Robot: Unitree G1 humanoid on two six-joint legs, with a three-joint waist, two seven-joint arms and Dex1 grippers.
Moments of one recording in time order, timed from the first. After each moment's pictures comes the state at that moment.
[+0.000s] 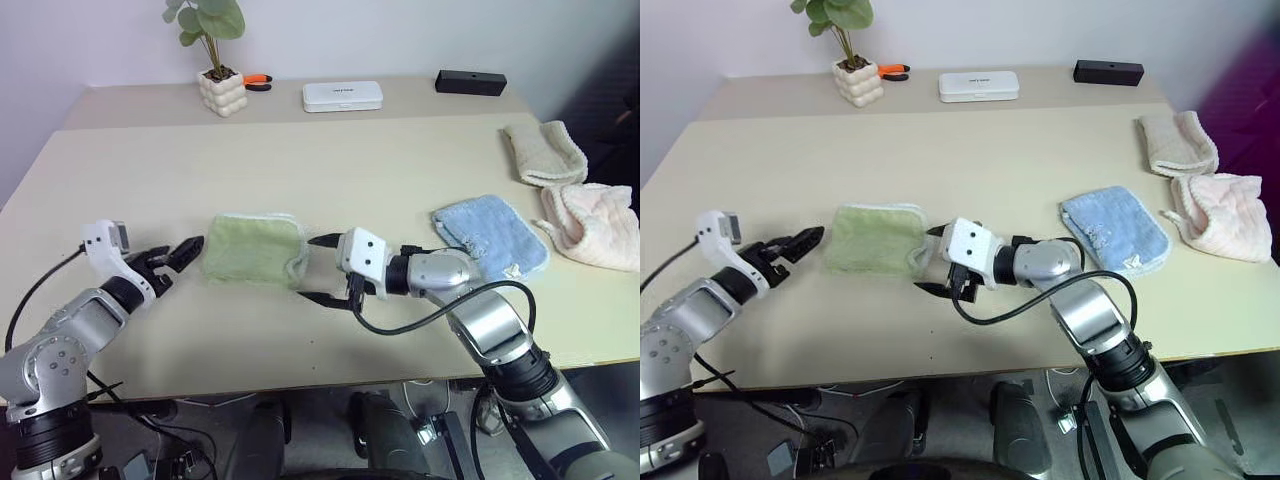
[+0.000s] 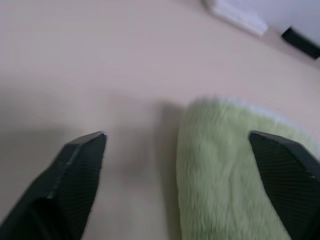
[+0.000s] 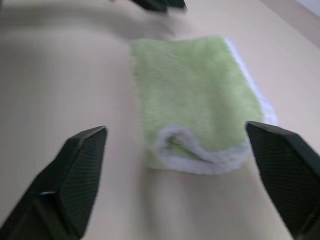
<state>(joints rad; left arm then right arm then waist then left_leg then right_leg) -0.13 0.49 0.51 -0.24 -0.91 0.97 -0.23 -0.46 -0.46 0.36 -0.33 0.12 0.41 0.87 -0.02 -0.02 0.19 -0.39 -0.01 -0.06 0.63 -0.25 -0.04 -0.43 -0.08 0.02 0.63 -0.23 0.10</state>
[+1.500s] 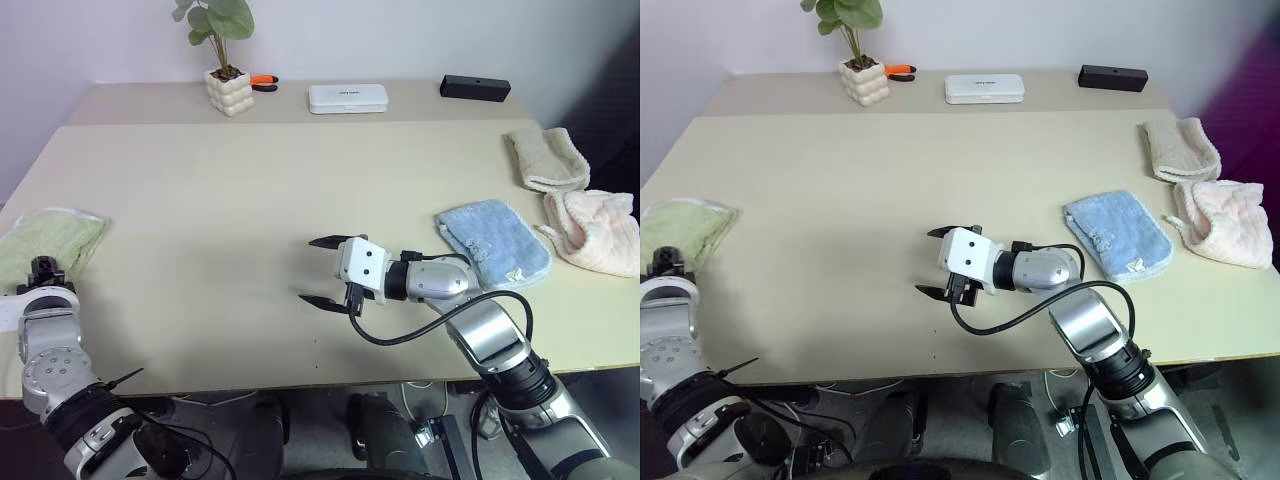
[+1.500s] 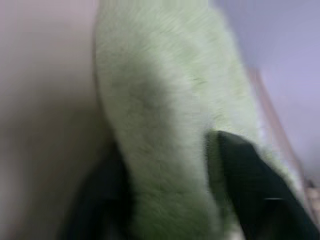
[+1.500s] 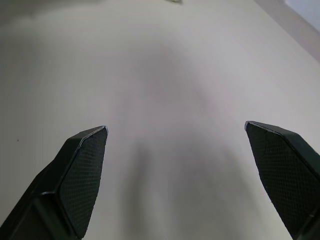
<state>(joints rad) -0.32 0.26 0.97 0.08 -0.98 0.37 0.34 -0.43 -0.46 0.37 -0.31 0.05 0.34 0.85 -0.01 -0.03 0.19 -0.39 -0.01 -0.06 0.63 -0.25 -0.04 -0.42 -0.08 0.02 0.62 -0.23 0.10</state>
